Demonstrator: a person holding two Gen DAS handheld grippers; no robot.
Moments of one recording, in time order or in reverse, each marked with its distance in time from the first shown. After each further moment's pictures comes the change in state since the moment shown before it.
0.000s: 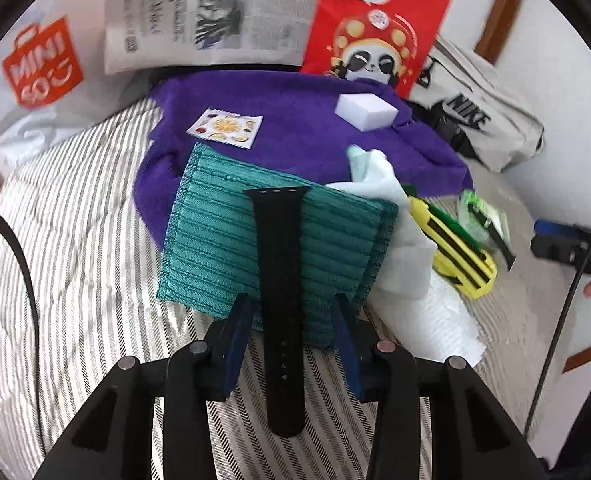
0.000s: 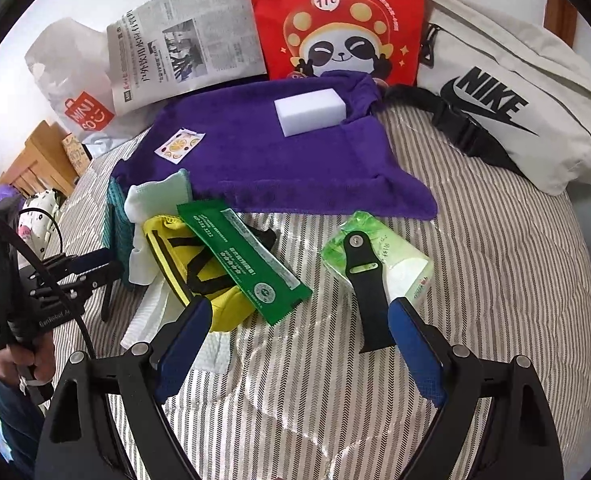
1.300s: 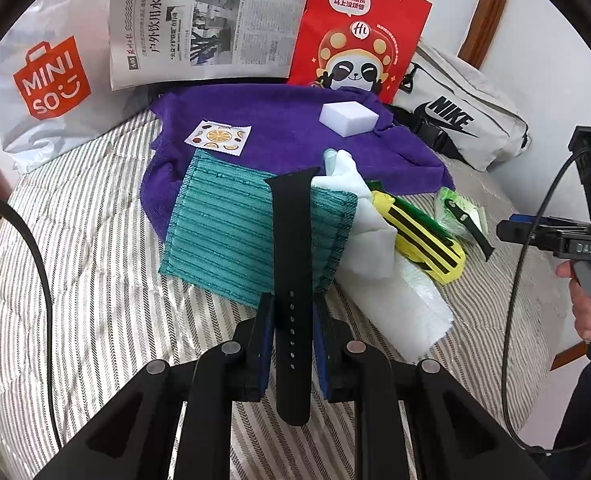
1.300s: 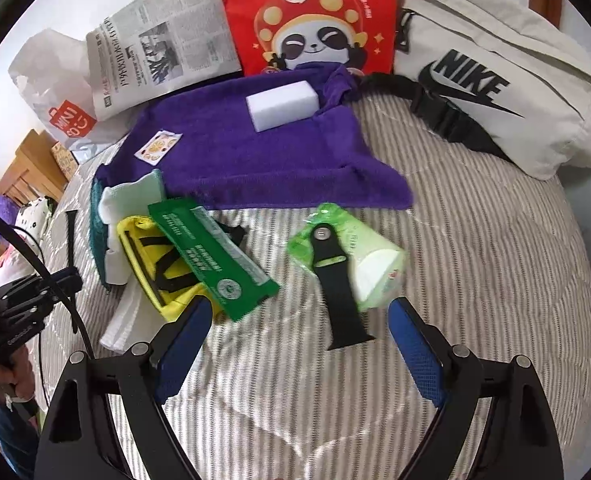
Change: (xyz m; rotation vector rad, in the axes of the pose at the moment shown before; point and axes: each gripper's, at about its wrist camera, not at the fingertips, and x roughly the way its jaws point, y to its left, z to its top) left arm -0.031 -0.007 -0.010 -0.010 -0.030 -0.024; right arm 0.003 -0.027 -0.001 0.043 0.017 -0.021
